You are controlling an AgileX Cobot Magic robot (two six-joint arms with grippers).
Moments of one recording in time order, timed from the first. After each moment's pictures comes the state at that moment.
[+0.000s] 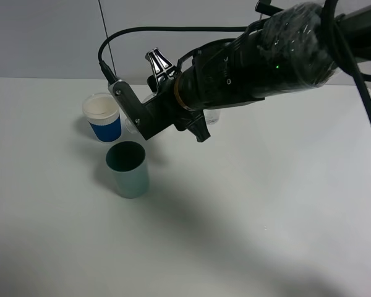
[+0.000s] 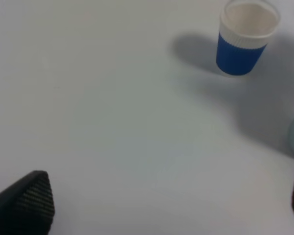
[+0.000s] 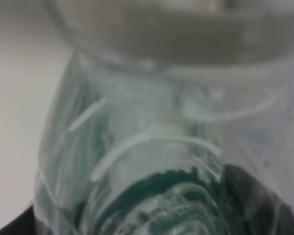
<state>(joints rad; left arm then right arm) 0.06 -0.01 -0.51 -0.05 1.05 0.01 0.87 1.88 -1.20 -1.10 0.32 -0.40</state>
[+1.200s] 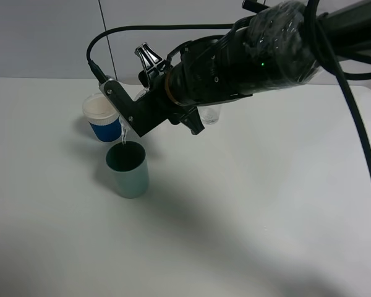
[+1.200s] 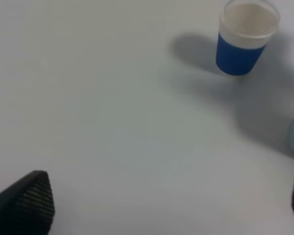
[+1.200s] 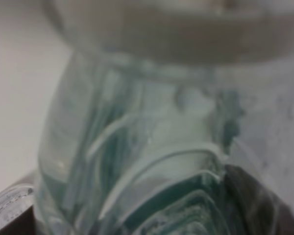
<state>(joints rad) 0.06 -0.01 -0.51 -0.05 1.05 0.01 0.88 1.91 -1.26 -1.14 0.34 -0.42</state>
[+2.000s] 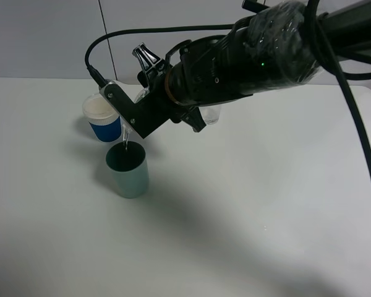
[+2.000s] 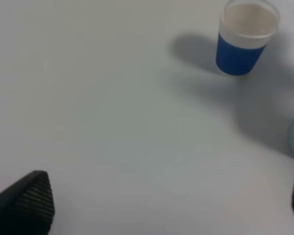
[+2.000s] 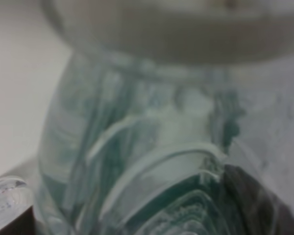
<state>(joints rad) 0.06 -0.01 -0.51 -0.05 1.05 0.01 0.88 1.91 -1.26 -1.17 0.34 -0.45</state>
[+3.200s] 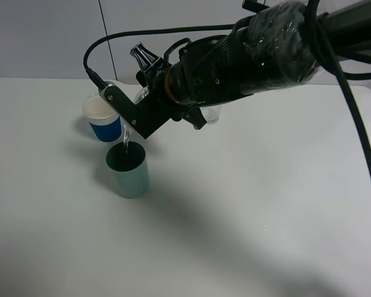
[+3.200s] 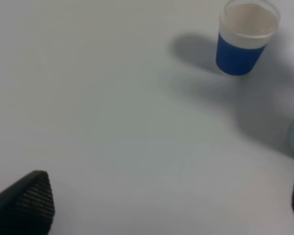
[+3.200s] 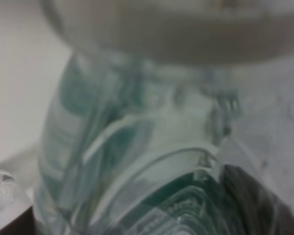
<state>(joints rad) 0.06 -0.01 -0.51 -0.05 1.05 0.01 0.88 1.91 -1.26 -1.21 0.34 -0.46</state>
